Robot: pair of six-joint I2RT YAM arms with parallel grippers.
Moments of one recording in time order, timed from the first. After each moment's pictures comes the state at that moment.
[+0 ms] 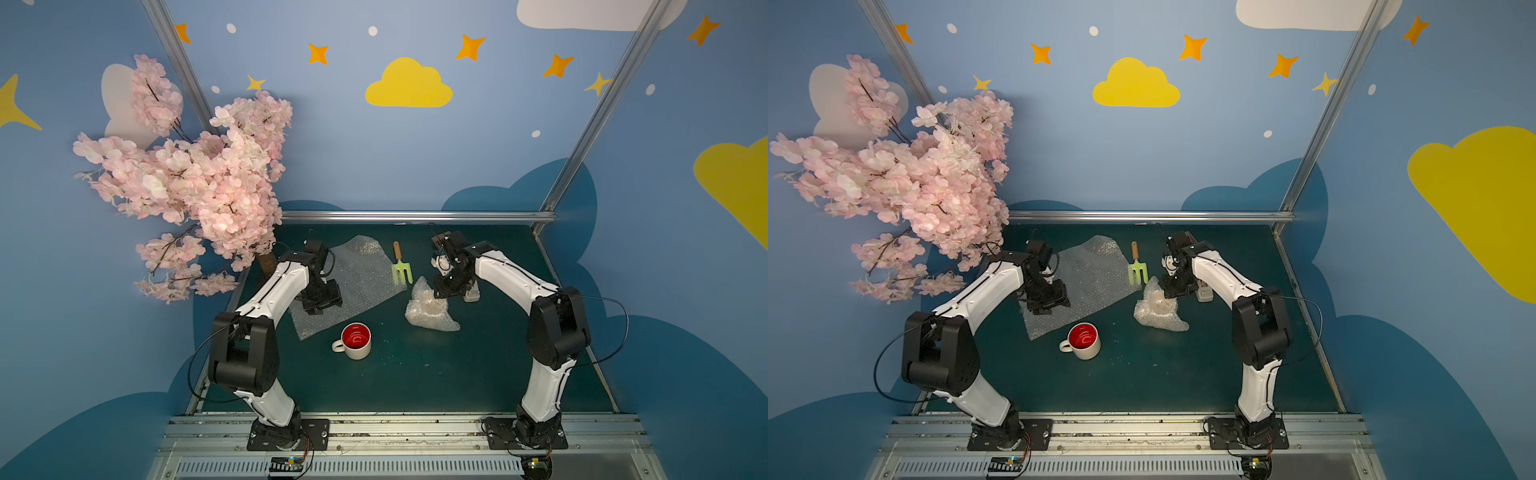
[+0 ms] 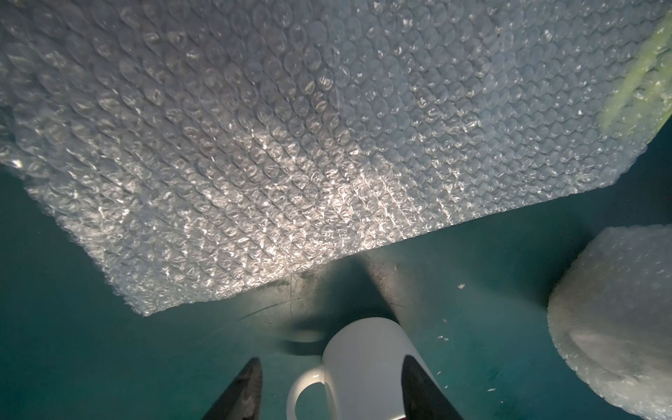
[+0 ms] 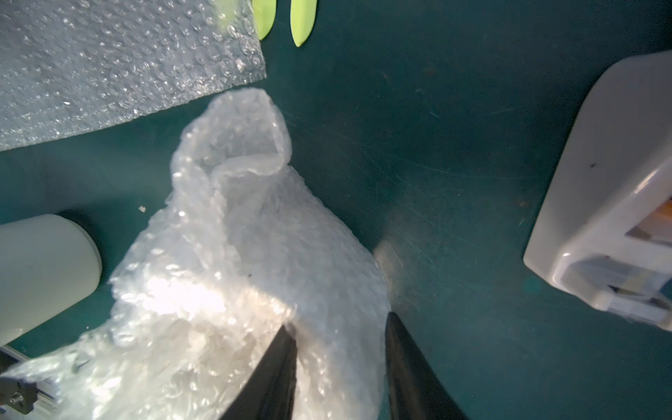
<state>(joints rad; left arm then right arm) -0.15 1.66 1.30 -1.07 0.18 -0.47 0.48 1.90 1.55 -0.98 -0.17 0.10</state>
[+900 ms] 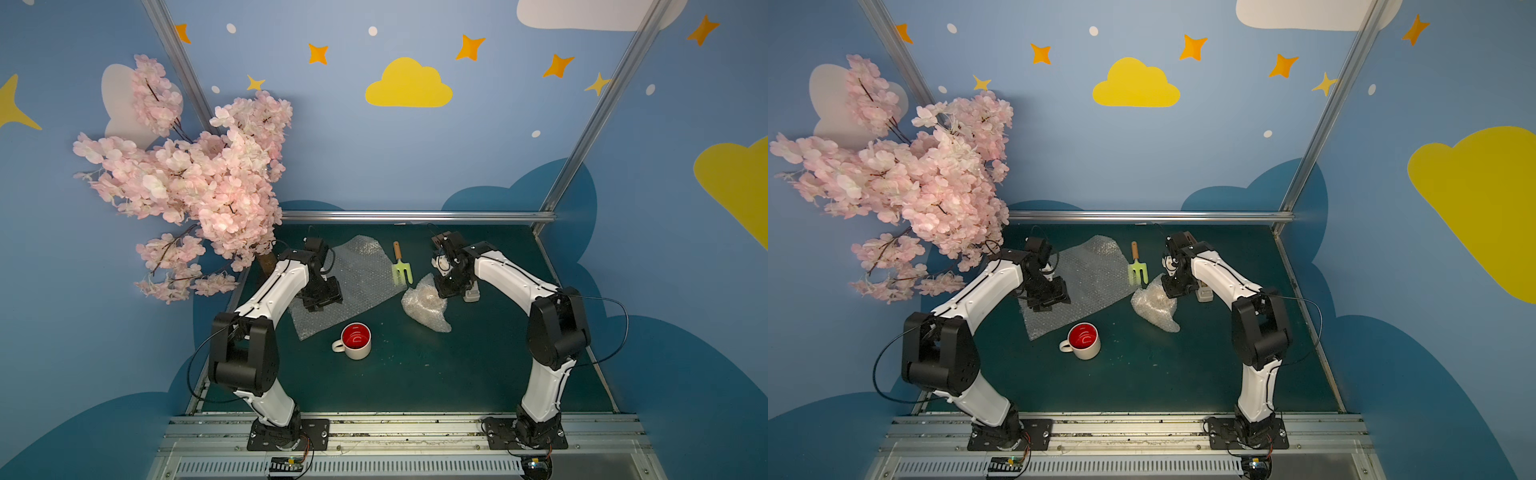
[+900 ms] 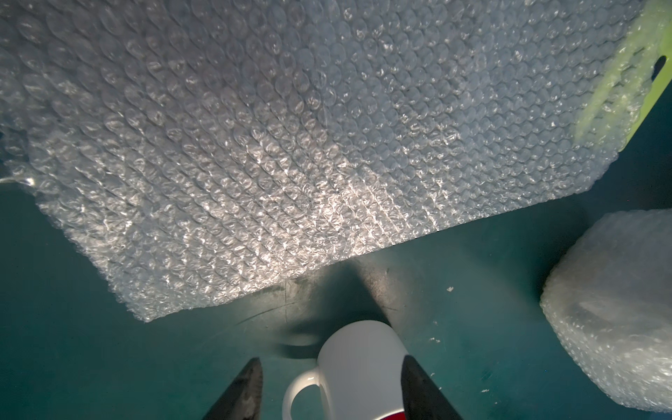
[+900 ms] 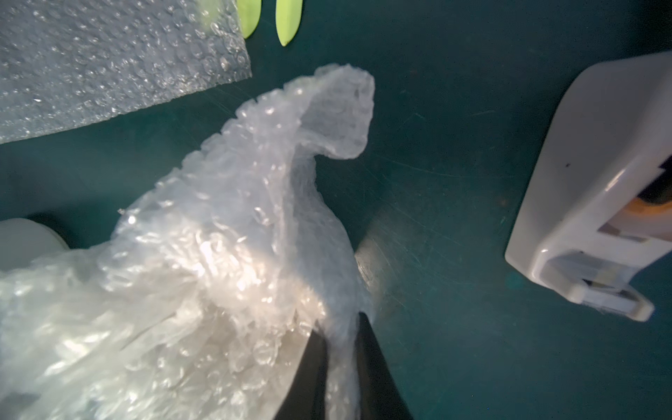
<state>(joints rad) -0.15 1.66 1.33 -1.07 0.18 -0.47 0.48 1.90 1.55 -0.98 -0.10 0.11</state>
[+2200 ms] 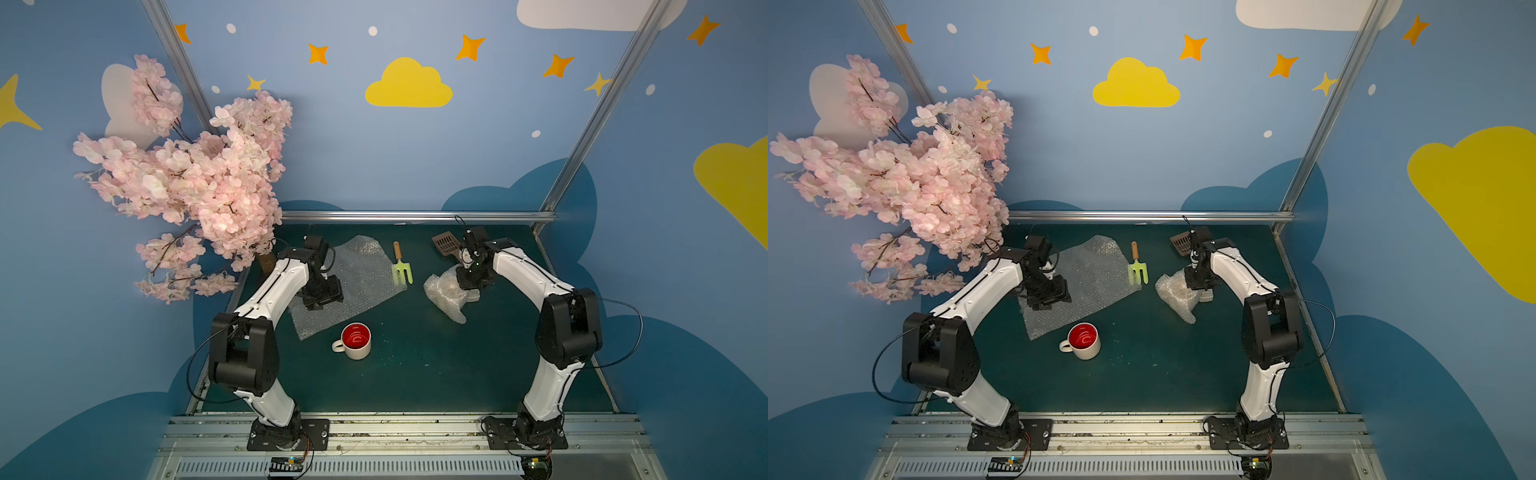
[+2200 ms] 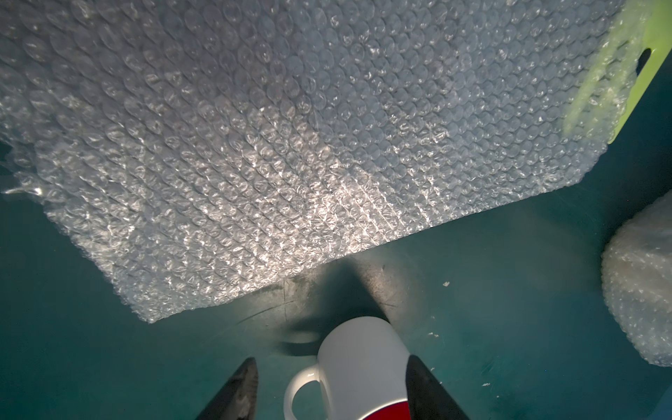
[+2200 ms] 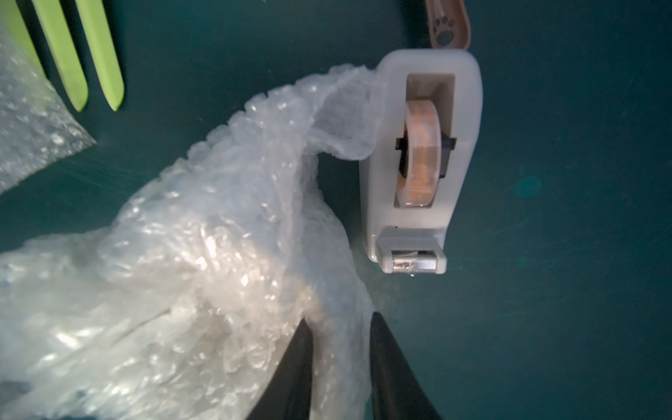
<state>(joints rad) -0.15 1.66 1.36 -1.09 0.18 -0.44 0.34 1.87 1.53 -0.96 0.01 0.15</state>
